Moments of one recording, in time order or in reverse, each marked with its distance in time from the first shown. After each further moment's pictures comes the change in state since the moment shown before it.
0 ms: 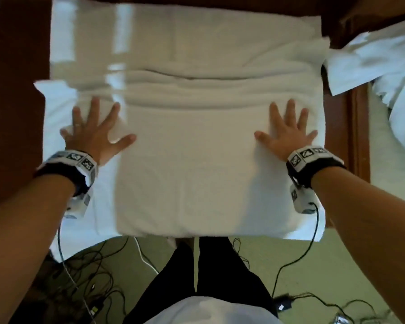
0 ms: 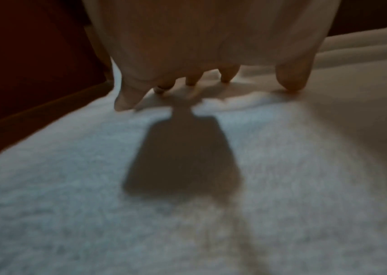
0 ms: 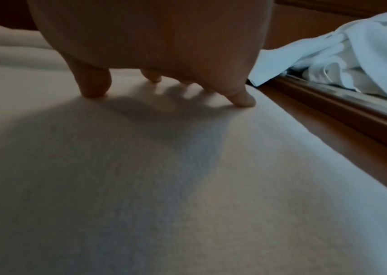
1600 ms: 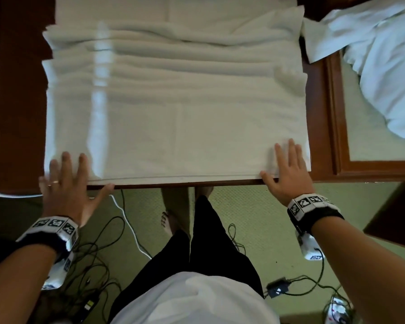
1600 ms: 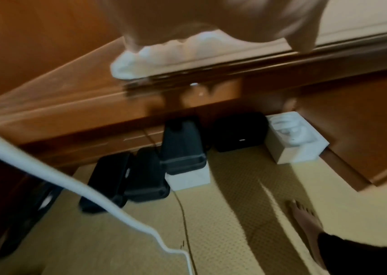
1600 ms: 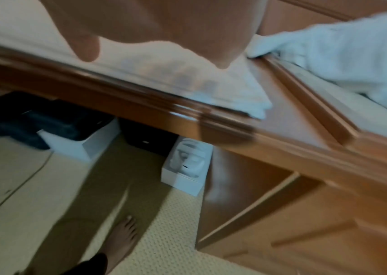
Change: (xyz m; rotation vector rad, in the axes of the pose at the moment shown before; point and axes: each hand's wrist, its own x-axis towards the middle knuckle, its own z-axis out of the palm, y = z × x) left_hand -0.173 -0.087 0.138 0.037 0.173 0.041; right_hand -0.170 0.068 0.126 -0.048 0.262 -0.146
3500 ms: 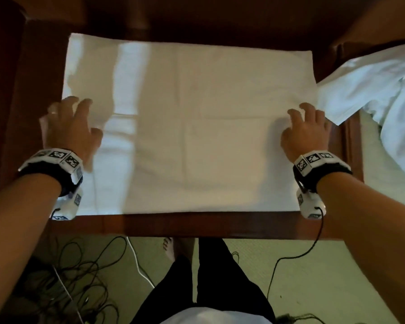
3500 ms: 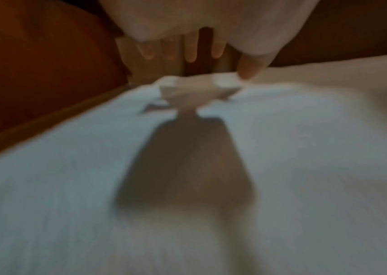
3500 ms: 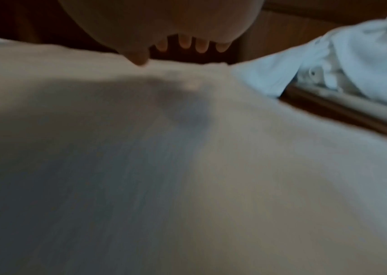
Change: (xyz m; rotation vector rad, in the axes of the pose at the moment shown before) left_hand 0.182 0.050 -0.147 -0.039 0.349 -0.032; right_hand 0.203 -0.033 -0.110 -0.118 0.338 0.009
